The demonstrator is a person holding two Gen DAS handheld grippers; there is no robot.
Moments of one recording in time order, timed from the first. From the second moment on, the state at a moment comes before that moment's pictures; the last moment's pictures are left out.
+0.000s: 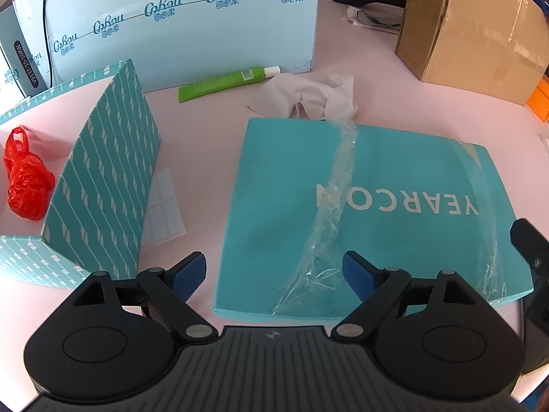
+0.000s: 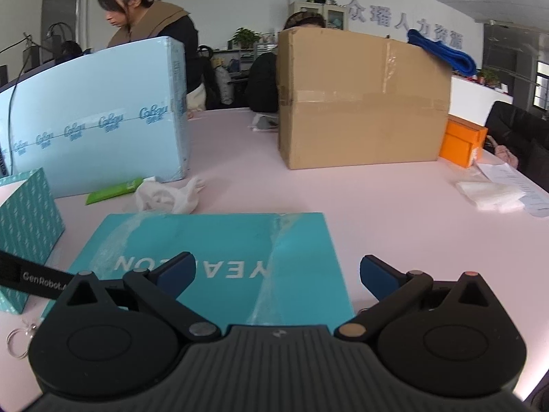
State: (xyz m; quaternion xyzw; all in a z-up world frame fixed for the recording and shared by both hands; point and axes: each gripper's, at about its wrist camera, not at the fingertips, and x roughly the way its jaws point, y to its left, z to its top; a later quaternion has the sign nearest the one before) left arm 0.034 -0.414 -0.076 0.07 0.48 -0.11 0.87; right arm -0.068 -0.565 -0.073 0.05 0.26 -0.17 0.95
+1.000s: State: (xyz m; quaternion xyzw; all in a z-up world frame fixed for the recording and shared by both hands) left arm 0.054 -0.419 -0.086 0.08 0.48 -0.10 0.87; right arm -0.046 -0.559 -0.081 0.05 0.28 -0.13 0.95
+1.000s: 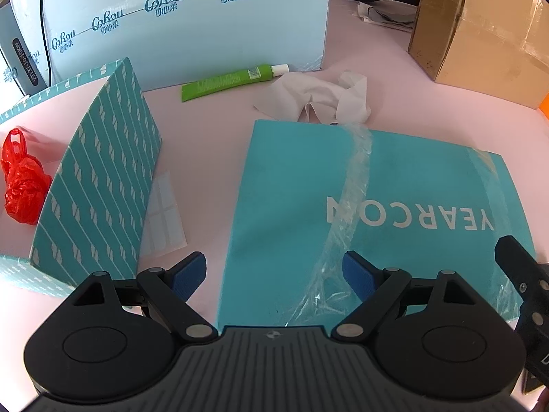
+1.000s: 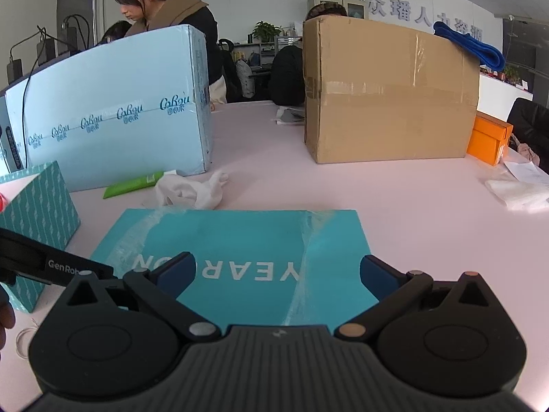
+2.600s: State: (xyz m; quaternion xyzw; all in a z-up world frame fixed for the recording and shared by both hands) left arm 0.080 -0.435 -0.097 0.05 0.45 -0.16 0.88; right arm 0.001 -0.581 -0.101 0.08 0.29 -0.14 0.94
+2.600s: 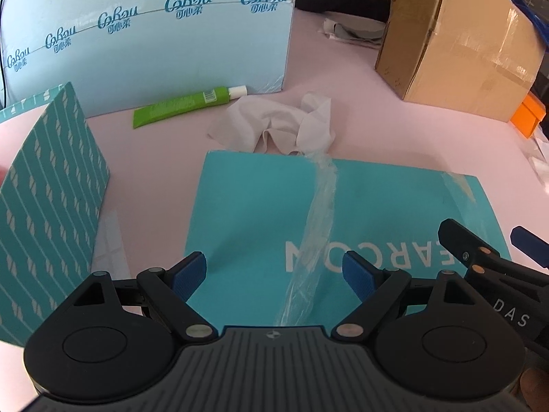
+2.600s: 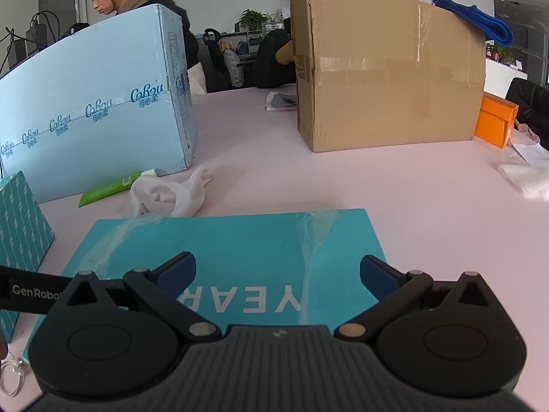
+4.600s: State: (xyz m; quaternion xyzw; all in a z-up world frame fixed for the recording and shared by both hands) left arm 0.119 -0.474 -0.088 0.07 0.53 -0.15 0.83; right arm 0.044 -0.607 -0.079 0.15 0.37 -0.19 0.90
